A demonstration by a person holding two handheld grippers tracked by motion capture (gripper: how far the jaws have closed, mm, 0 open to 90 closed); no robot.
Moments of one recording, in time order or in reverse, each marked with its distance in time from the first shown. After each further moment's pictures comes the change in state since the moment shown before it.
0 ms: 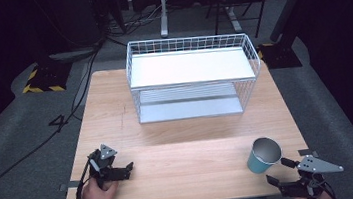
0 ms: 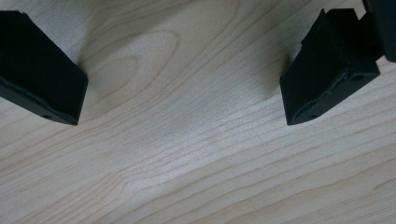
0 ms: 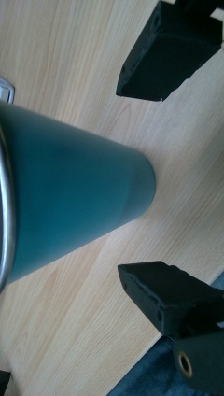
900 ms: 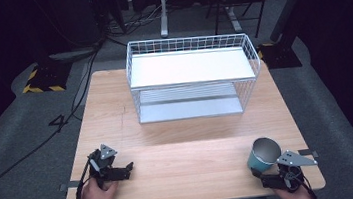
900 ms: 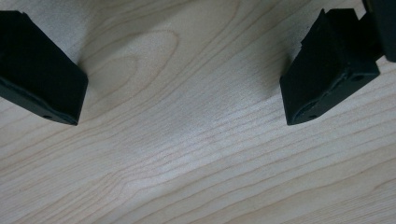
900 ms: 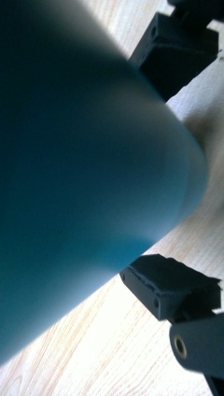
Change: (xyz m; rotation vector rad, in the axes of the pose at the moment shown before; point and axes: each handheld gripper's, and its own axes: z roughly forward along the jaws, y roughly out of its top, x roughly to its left) left arm 0.000 0.000 0.000 -0.002 0.001 -0.001; right arm 0.010 0.005 0.047 0.016 -0.070 -0.002
